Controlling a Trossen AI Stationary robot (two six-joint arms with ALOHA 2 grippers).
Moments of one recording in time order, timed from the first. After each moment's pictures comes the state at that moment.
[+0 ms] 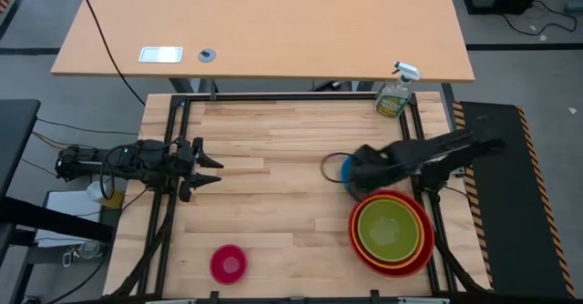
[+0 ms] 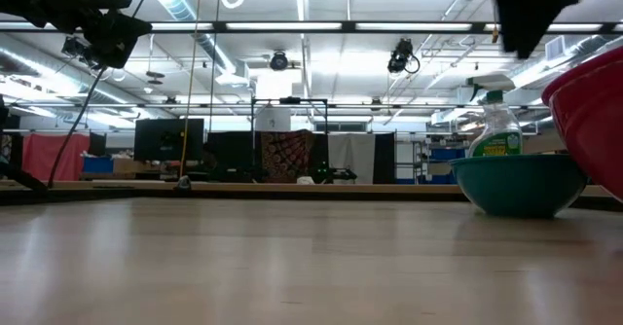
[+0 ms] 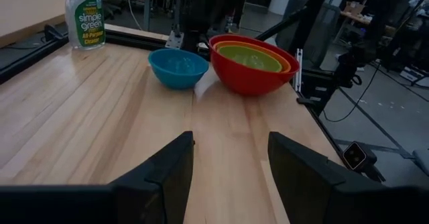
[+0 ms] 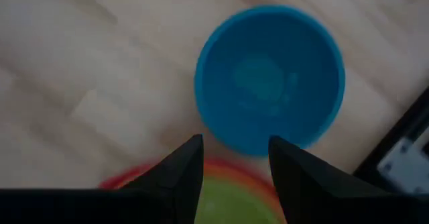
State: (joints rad) left arm -0.10 0.25 0.38 -0.31 -0.01 -0.22; right arm 0.27 1.45 1.37 -1.44 0.19 1.18
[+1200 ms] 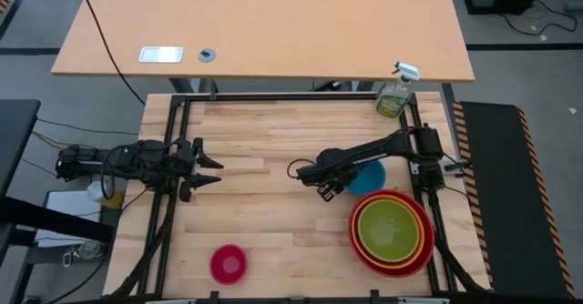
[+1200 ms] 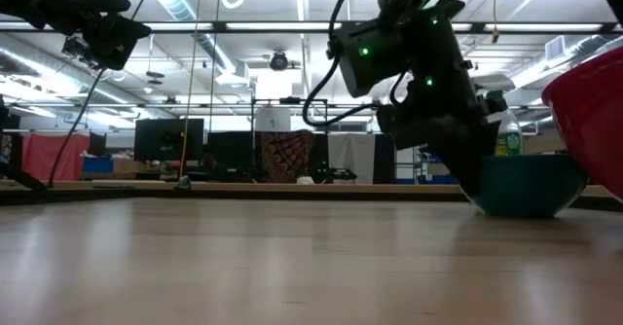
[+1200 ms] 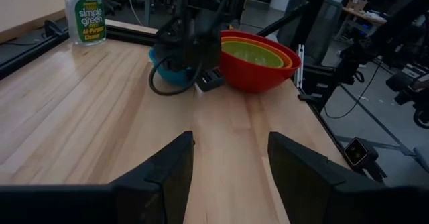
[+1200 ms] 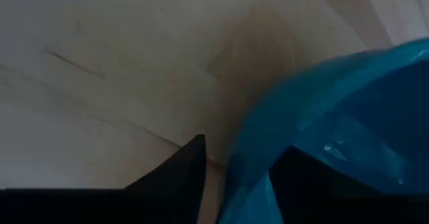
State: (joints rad) left arm -0.10 0.25 0.38 -0.33 -0.01 -0.22; right arm 0.03 1.99 1.38 -1.27 0.05 0.95
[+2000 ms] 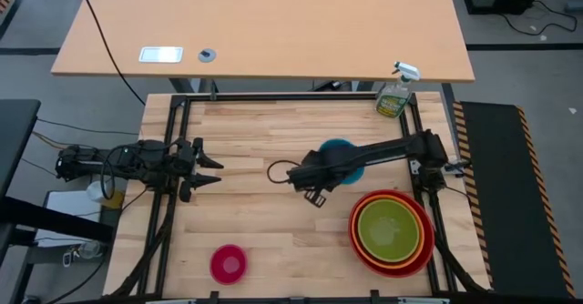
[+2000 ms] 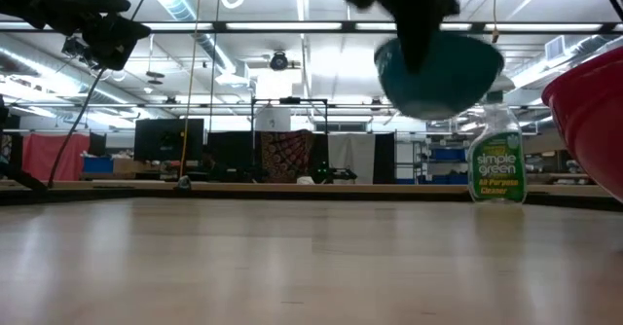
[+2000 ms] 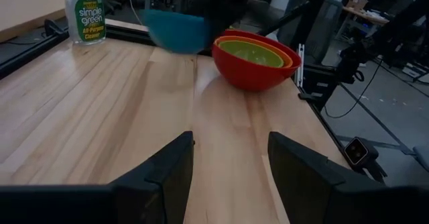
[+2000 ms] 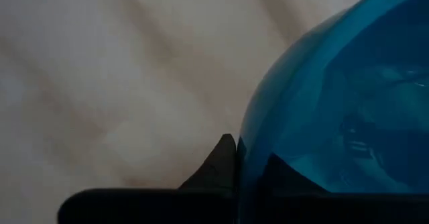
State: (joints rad) left arm -0.10 0.25 0.38 -0.33 -0.01 -0.22; right arm 0.17 1.98 1.92 -1.56 0.16 0.82
